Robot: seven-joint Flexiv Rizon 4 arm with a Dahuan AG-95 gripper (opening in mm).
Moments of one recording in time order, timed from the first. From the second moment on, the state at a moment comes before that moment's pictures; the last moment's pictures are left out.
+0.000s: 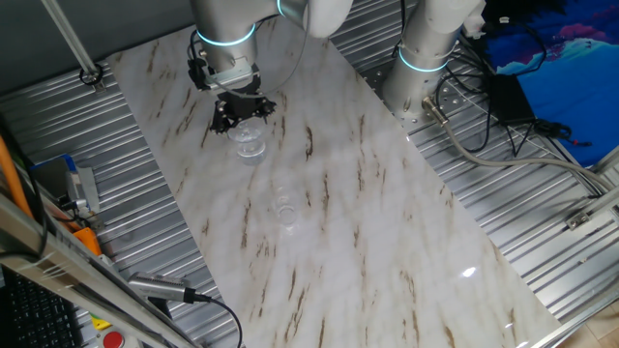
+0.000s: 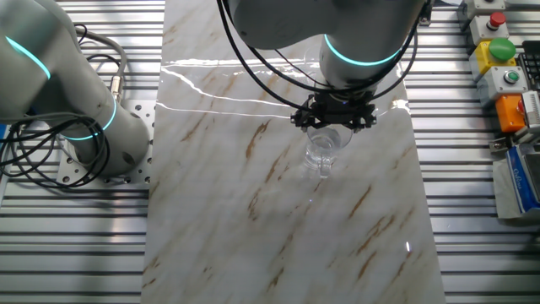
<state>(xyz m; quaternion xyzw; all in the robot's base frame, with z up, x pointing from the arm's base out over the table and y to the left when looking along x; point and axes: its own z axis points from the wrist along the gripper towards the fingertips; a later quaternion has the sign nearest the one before) 0.480 -0.019 0.114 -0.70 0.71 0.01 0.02</state>
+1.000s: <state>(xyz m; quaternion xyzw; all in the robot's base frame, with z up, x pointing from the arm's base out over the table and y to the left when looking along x) 0.476 -0.016 0.106 -0.70 0.71 0.01 0.03</state>
